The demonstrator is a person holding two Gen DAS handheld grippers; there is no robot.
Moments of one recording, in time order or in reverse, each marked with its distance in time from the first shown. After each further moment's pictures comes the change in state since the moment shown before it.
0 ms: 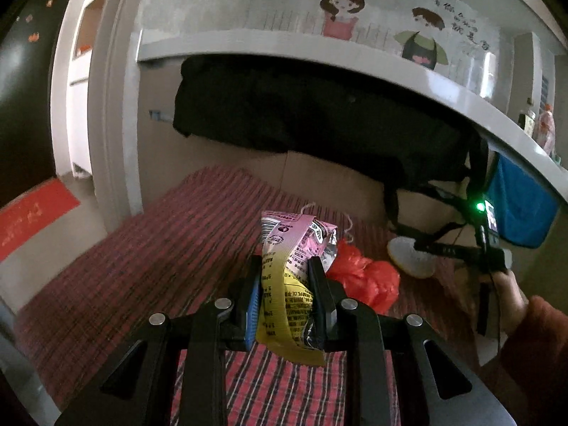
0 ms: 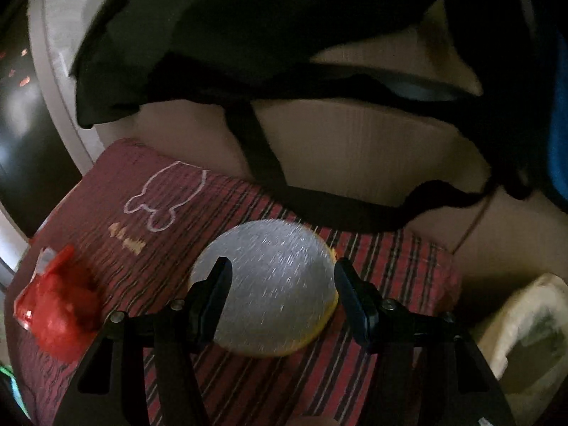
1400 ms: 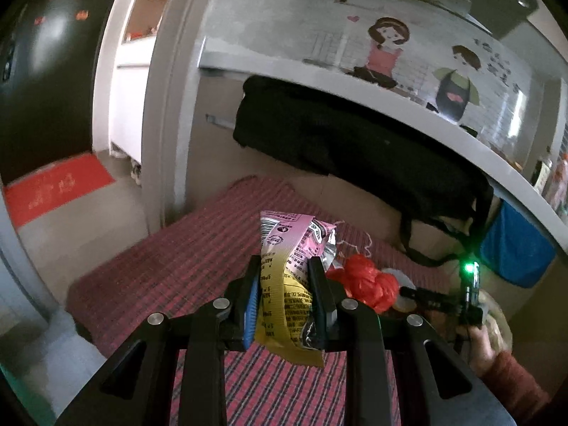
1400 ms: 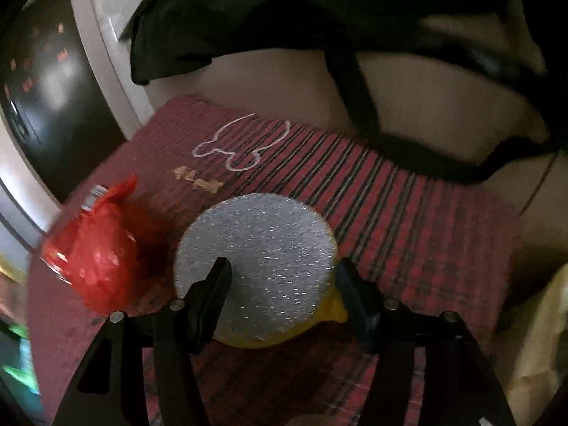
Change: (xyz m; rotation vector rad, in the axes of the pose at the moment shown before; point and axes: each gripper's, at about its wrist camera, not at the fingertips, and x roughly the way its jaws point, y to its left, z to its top) left arm -0.096 0.032 0.013 -0.161 -0.017 0.096; right arm -0.003 0.050 -0.044 -0.066 0.063 0.191
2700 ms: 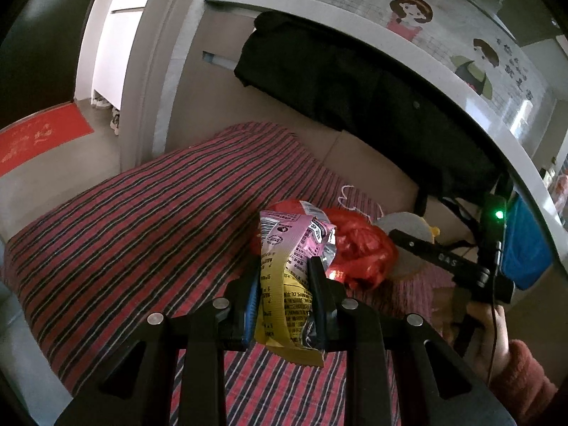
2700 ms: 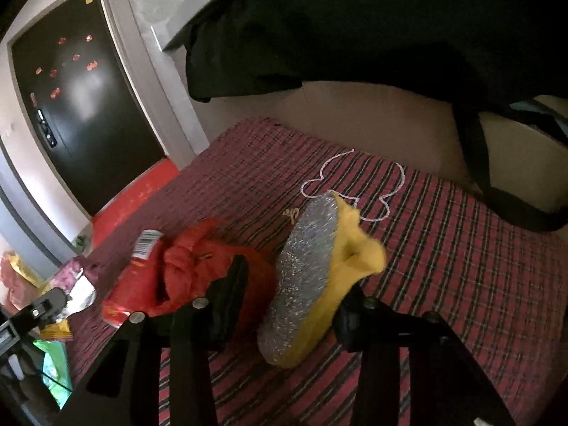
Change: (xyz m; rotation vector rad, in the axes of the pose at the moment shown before) left arm 0.093 0.044 -0.026 -0.087 0.127 -0.091; right arm 0.010 0.113 0.032 -0.045 -0.073 0.085
